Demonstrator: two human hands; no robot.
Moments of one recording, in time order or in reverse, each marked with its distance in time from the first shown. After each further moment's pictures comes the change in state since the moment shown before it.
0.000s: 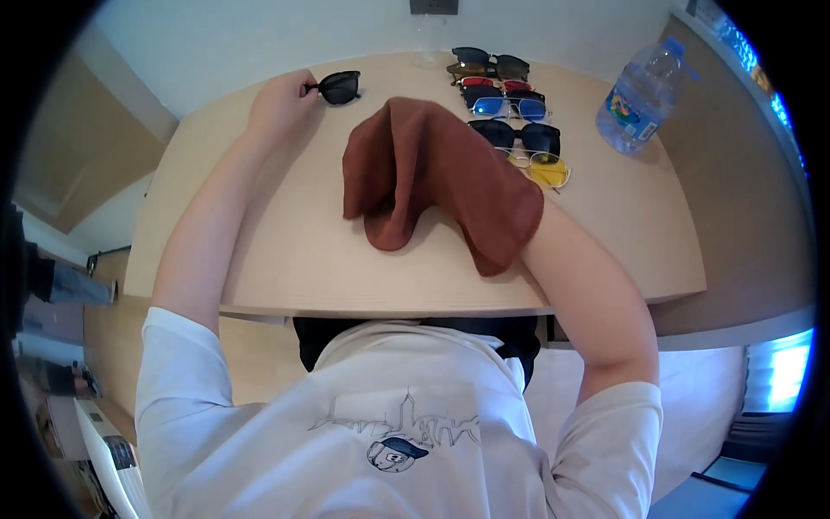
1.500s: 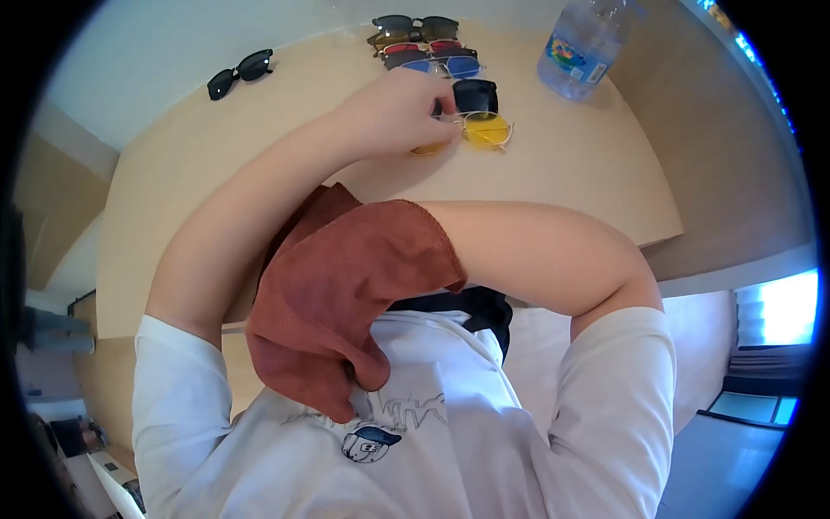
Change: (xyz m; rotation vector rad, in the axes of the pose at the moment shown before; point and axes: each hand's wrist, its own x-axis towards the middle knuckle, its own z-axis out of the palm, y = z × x) left_hand -0.033 0.235 0.036 -0.387 -0.577 0.479; right_hand 0.044 0.140 0.058 0.481 -1.651 -0.331
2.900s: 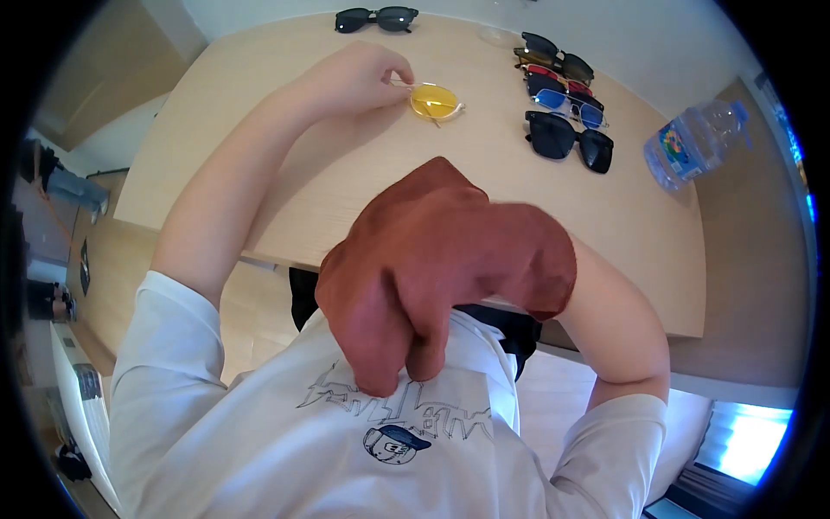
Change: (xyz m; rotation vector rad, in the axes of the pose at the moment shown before) left_hand -0.135 -0.116 -0.072 0.200 0.192 -0.367; right_hand 0.036 -0.097 0.060 -0.841 0.691 0.434
